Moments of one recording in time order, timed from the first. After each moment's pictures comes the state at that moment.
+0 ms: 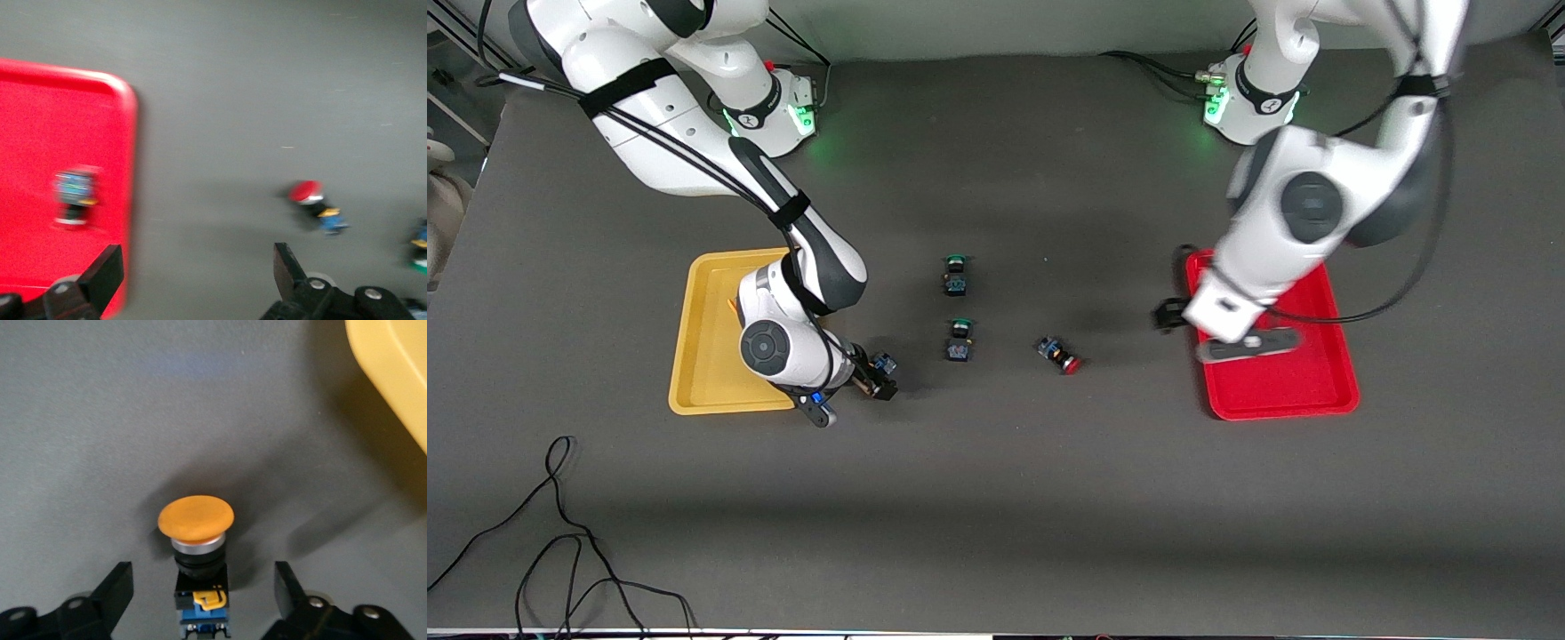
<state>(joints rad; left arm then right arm) -0.40 0.25 -0.07 -1.88 -0.05 2.17 -0.66 0.16 0.67 0.24 -1.79 0.06 2.34 1.09</state>
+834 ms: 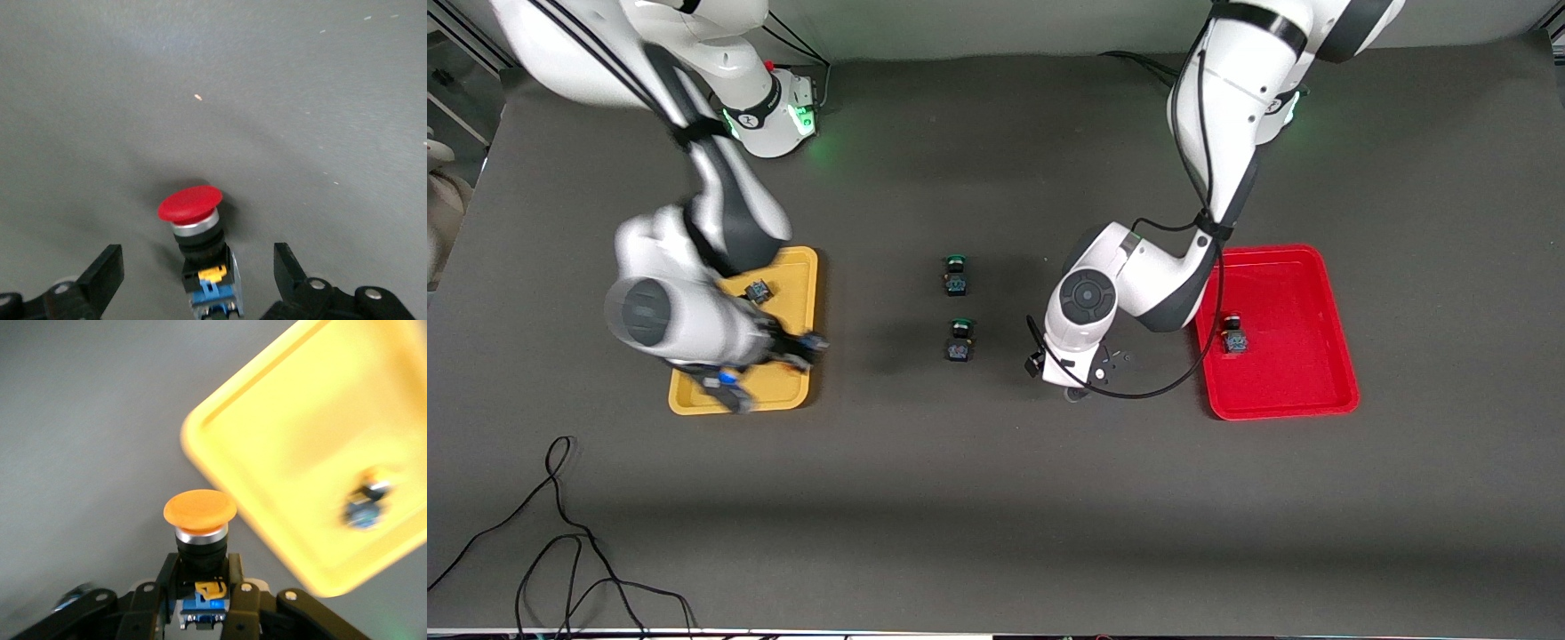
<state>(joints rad) -0.58 0.75 -0.07 -1.57 -0.05 2.28 -1.22 0.09 0.32 0.12 -1.80 0.05 1.93 0.84</state>
